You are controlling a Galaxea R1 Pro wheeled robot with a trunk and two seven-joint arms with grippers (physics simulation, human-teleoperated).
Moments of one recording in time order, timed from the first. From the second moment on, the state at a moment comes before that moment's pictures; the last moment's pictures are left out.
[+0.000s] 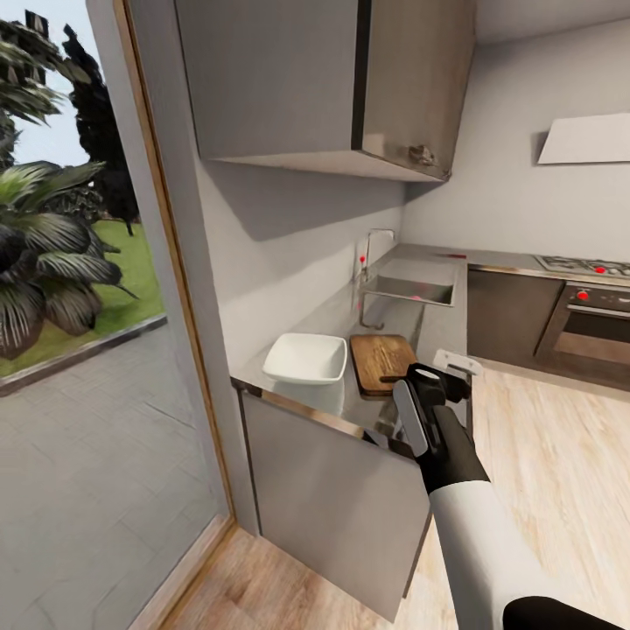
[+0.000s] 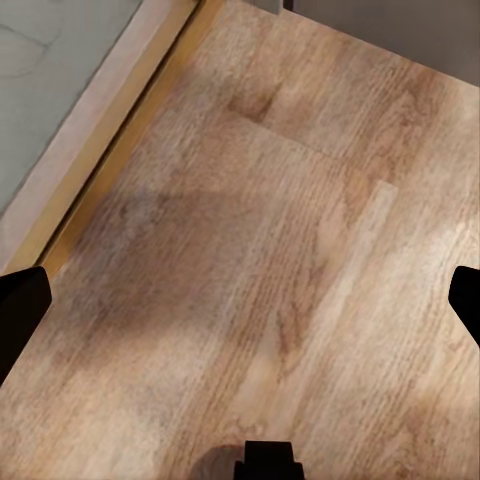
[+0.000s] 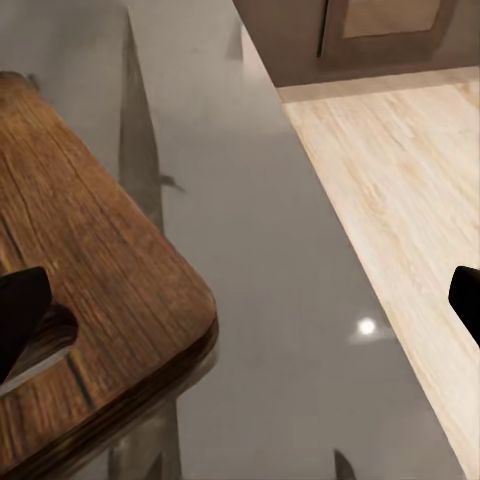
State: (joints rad) left arm -0.01 0.05 0.02 -0.46 0.00 -0.27 -0.01; right arm -0.81 0.17 -0.01 -1.13 -0.20 0.56 -0.86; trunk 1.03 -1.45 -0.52
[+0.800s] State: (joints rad) left arm -0.01 0.05 0.02 -0.46 0.00 -0.27 -0.01; right arm -0.81 0.17 -0.01 -1.10 -0.22 0.55 -0.86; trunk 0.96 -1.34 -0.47
